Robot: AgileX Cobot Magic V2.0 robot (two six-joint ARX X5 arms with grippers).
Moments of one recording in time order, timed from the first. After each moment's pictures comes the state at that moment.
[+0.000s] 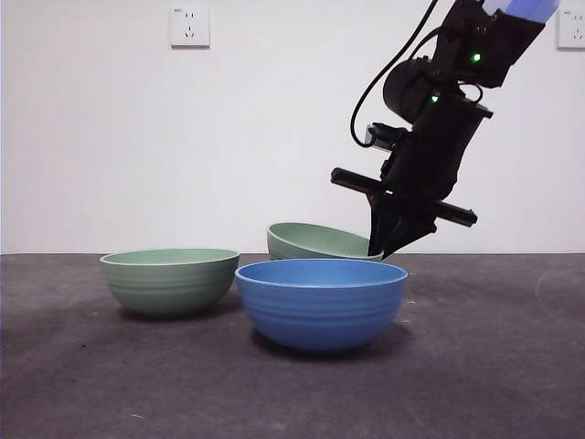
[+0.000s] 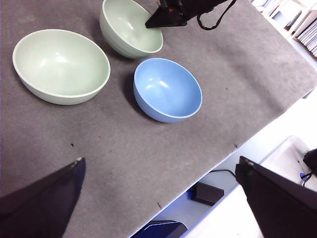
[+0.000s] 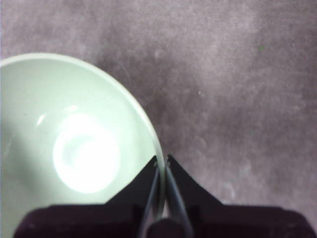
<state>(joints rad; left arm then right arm) 0.00 0.56 0.82 -1.02 0.70 0.10 0.37 1.97 1.41 -0.40 -0.15 0.24</state>
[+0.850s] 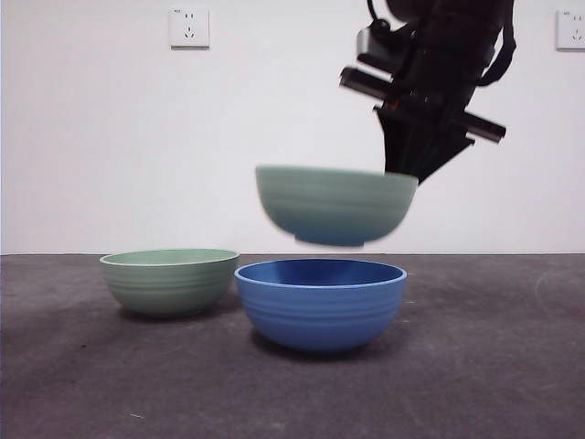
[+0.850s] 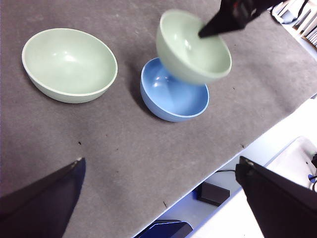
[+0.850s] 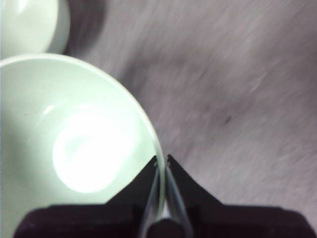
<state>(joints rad) 0.00 0.56 0.82 -1.02 0.67 0.10 0.49 1.67 1.35 -0.82 -0.13 0.07</state>
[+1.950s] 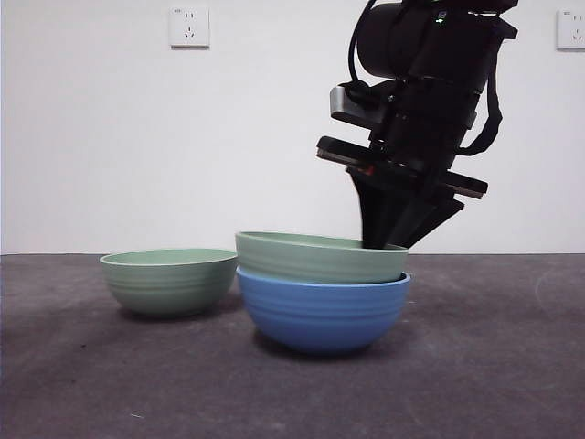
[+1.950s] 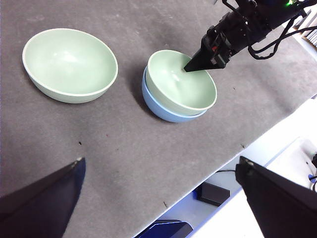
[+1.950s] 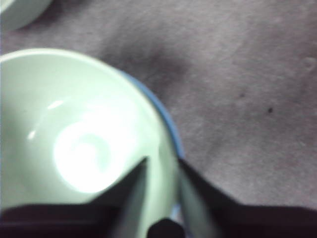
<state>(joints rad) 0.00 0.56 0.82 -1.02 0.67 0.10 0.56 1.71 1.21 -0.65 -0.11 0.06</state>
